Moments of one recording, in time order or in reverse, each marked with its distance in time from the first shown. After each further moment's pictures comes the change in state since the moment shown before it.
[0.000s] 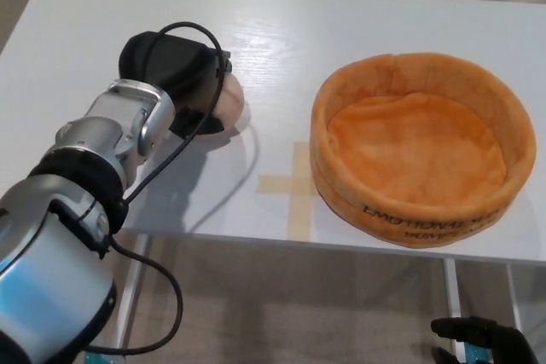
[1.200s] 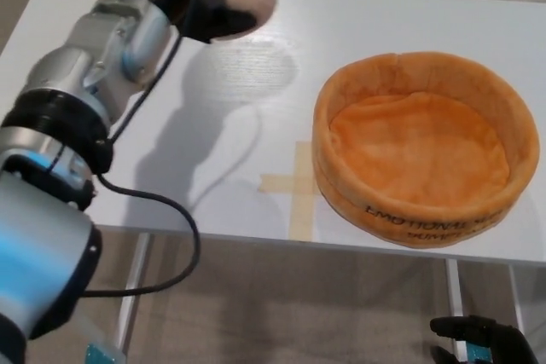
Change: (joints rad) left_arm -0.111 0.023 0.235 -0.126 -0.039 -0.186 0.066; right_arm -0.003 0.001 0.001 0.000 0.000 0.001 0.003
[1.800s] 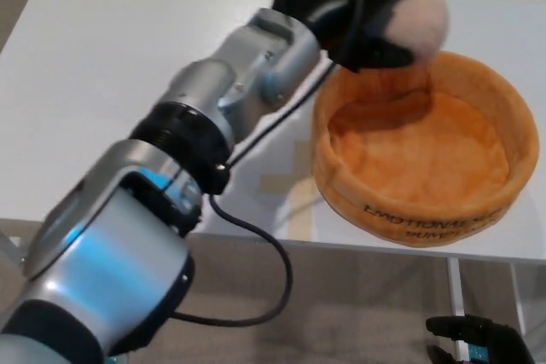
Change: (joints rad) left_arm -0.010 -0.248 -0.074 -0.125 0.034 -0.010 0.009; right_arm -0.003 0.008 -0.004 0.000 0.001 0.002 0.003
